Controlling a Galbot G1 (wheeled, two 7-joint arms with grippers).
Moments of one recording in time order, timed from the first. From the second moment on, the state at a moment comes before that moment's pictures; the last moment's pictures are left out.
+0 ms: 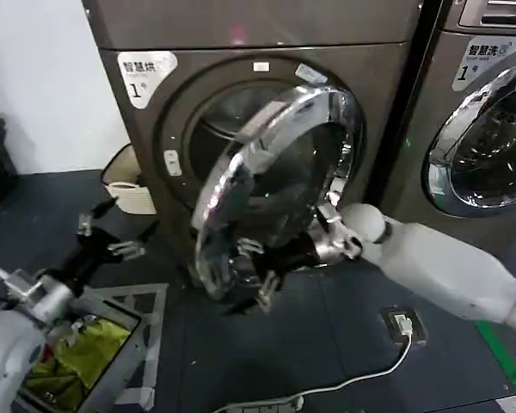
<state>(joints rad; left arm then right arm) 1.28 -0.77 -0.69 -2.10 -0.56 0.12 0.29 0.04 0.69 -0.78 1.67 1.09 0.07 -1.22</state>
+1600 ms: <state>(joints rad) 0.51 -1.01 0.29 -1.86 -0.40 0.10 0.33 -1.02 0.24 0.40 0.90 0.86 0.41 -1.06</state>
